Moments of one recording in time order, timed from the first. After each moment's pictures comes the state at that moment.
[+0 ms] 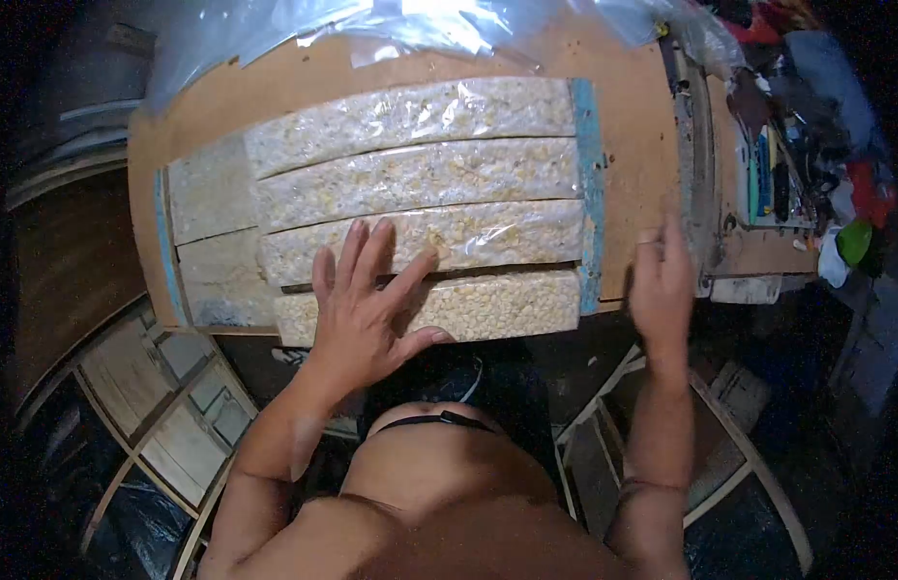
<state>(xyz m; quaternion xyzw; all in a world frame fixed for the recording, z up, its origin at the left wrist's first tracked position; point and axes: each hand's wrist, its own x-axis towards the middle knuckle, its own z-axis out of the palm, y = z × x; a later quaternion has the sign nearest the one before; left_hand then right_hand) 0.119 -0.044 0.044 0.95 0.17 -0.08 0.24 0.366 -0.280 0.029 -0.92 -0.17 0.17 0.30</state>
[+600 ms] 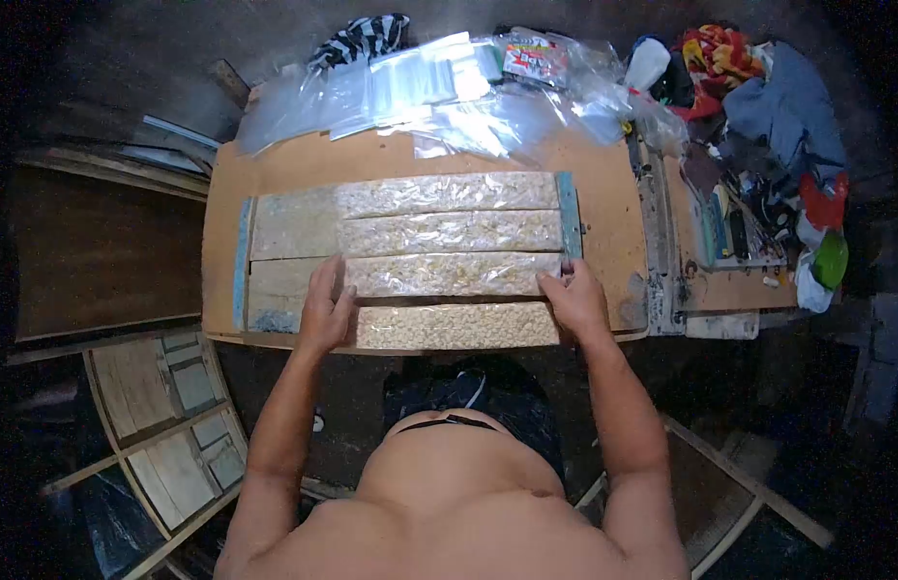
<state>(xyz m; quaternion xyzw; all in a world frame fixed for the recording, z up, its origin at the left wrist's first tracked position) 0.032 0.036 0.014 0.87 0.34 0.12 0.33 0.326 -0.234 0.022 -0.89 -0.17 0.27 0.32</state>
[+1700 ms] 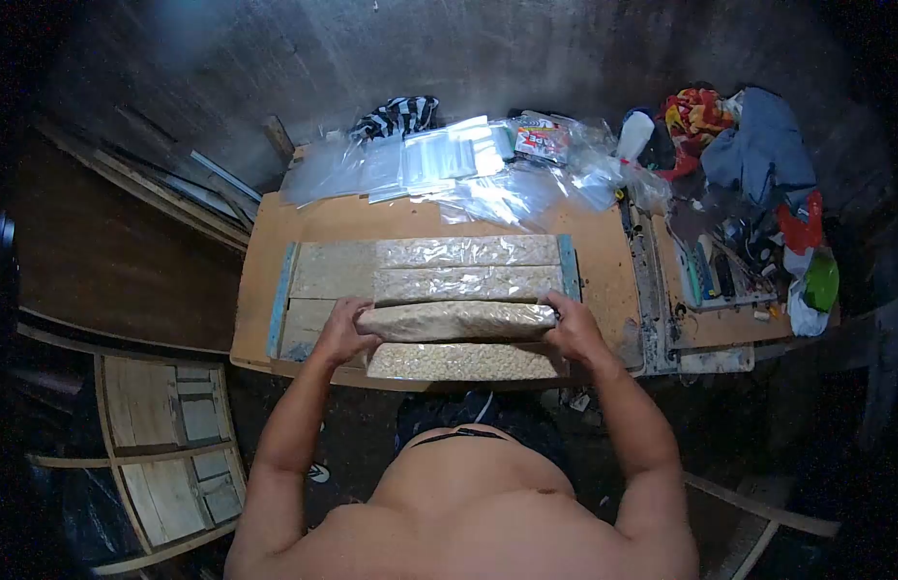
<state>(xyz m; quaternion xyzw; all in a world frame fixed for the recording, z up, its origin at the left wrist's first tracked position) 0.023 0.071 0.024 0.88 0.31 0.09 0.34 0.338 -0.229 0.036 -0.78 -0.40 0.30 0.39</state>
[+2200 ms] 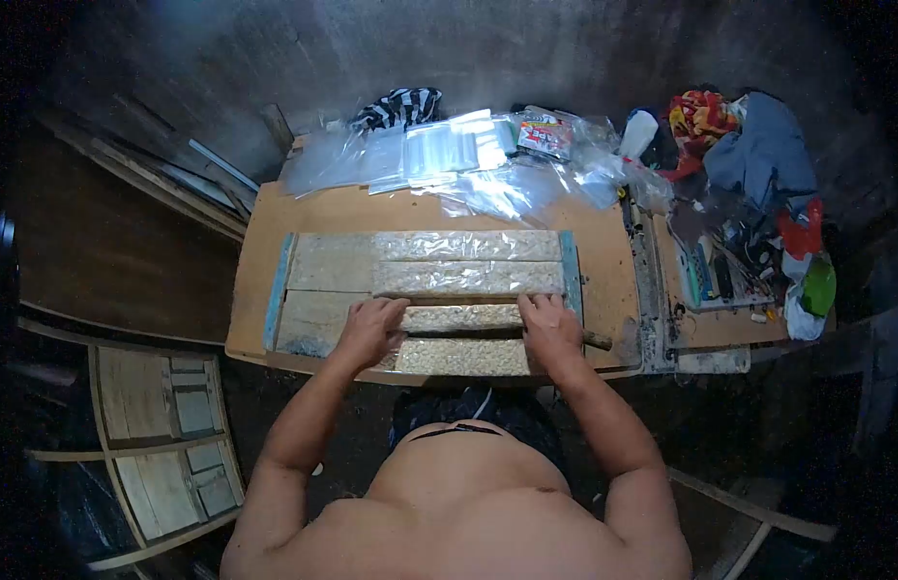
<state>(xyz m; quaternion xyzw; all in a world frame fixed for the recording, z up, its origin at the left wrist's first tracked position) 0.051 0.027 0.039 0.96 0.19 0.07 0.18 0.293 -0.203 0.050 -0.84 -0.53 0.01 0.08</state>
